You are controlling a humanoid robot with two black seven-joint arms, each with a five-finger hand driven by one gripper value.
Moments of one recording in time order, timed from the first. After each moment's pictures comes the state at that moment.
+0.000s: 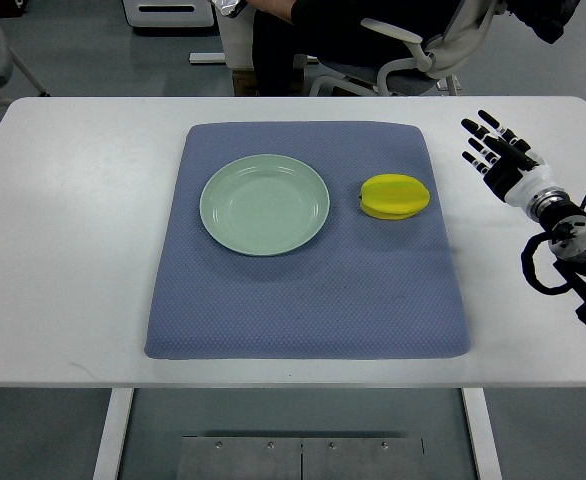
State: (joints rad) left arm -0.04 0.00 -0.10 -0.23 0.09 0.00 -0.20; right arm 0.81 -0.24 0.73 0.60 0.09 0.09 0.12
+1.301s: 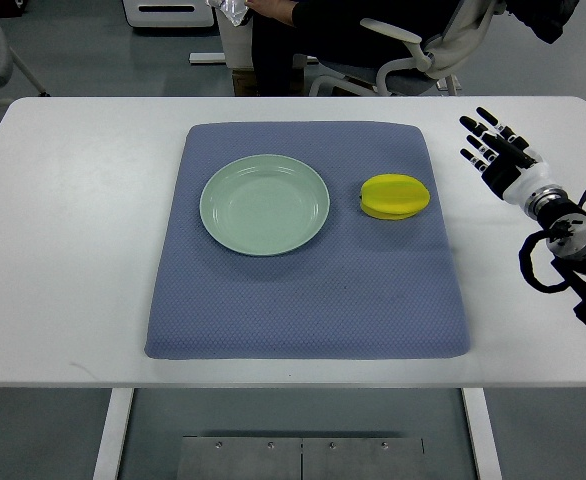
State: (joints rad) left arm -0.02 0.00 -0.11 -0.23 0.09 0.00 -0.21; right arm 0.81 -0.24 0.73 0.59 0.09 0.09 0.13
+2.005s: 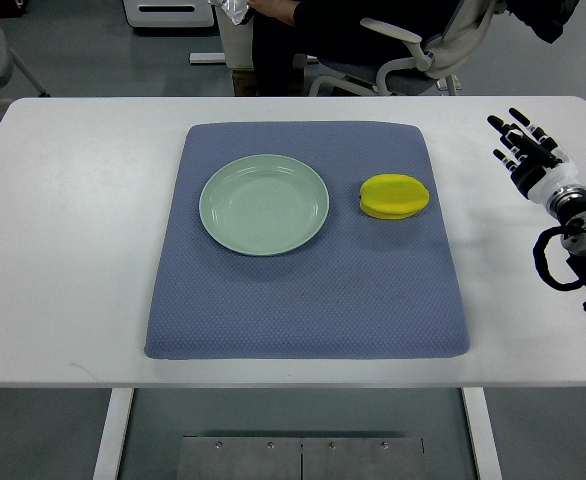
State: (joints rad) left arm -0.02 0.00 -0.11 -0.23 0.09 0.00 -0.21; right arm 0.84 -0.23 0.72 0.45 0.08 0.08 0.20
